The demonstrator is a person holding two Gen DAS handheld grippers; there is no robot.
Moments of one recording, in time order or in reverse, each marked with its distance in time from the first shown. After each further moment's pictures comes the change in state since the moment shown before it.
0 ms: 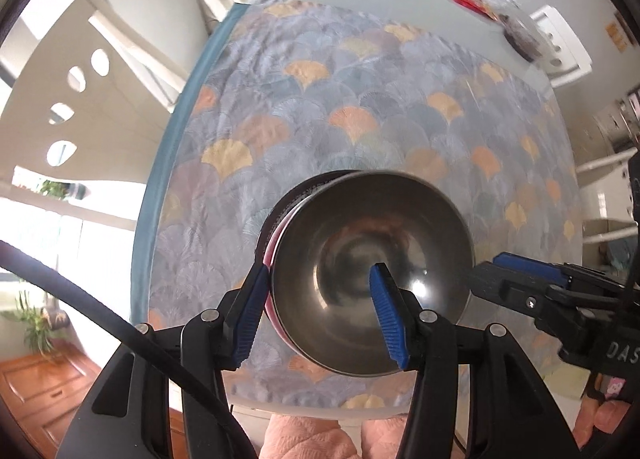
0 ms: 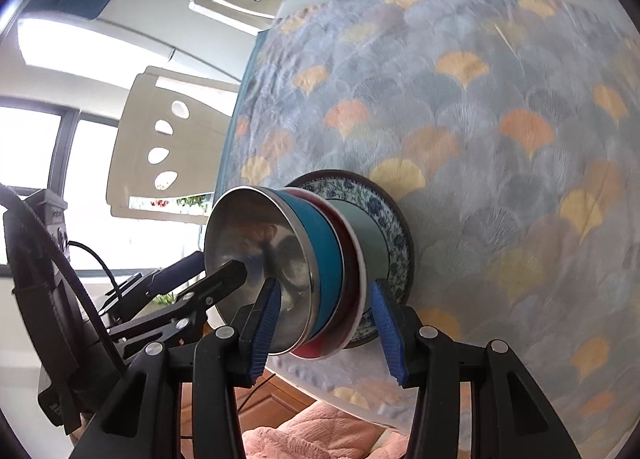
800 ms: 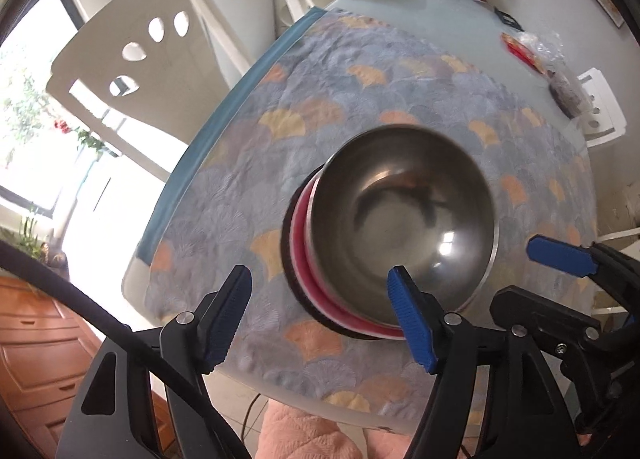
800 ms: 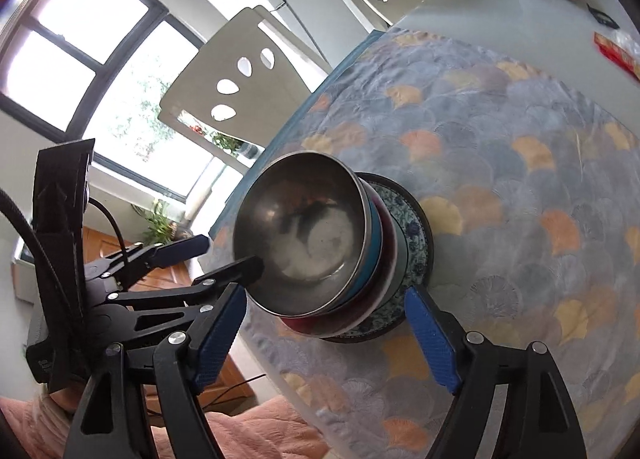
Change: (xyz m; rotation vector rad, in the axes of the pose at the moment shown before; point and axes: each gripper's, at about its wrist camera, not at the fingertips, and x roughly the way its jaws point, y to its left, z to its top) left arm -0.007 0.005 -0.062 -0.239 -0.114 0.106; right arm 0.000 0.031 -0.021 -0.466 -0.017 -0.013
